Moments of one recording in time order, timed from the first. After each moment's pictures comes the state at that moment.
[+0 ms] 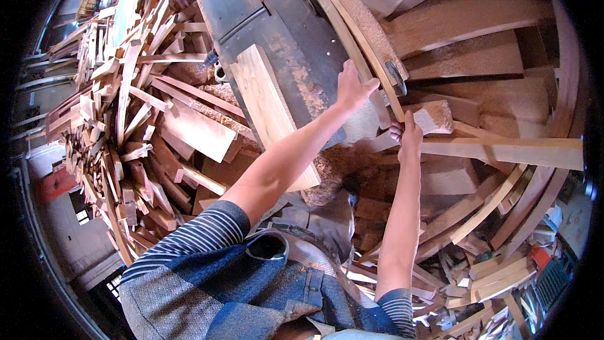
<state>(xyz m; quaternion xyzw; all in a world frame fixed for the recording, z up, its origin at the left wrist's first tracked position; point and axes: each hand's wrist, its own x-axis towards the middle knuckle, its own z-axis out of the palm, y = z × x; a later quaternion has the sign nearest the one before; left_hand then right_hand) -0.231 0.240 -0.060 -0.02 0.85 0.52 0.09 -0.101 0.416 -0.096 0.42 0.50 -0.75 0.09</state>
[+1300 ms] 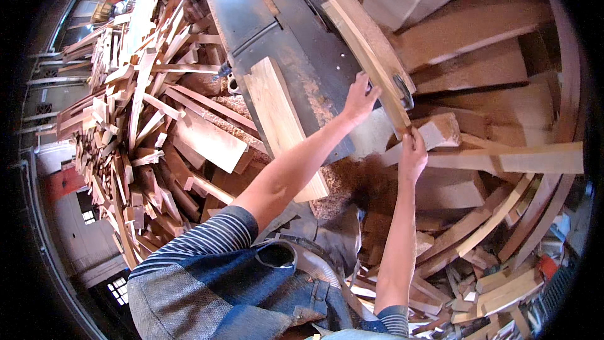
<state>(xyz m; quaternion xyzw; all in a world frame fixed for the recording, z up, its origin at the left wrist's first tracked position) -0.241 0.230 -0.082 0.09 0.81 0.57 0.09 -0.081 0.386 -0.078 0.33 0.79 -0.50 -0.08</state>
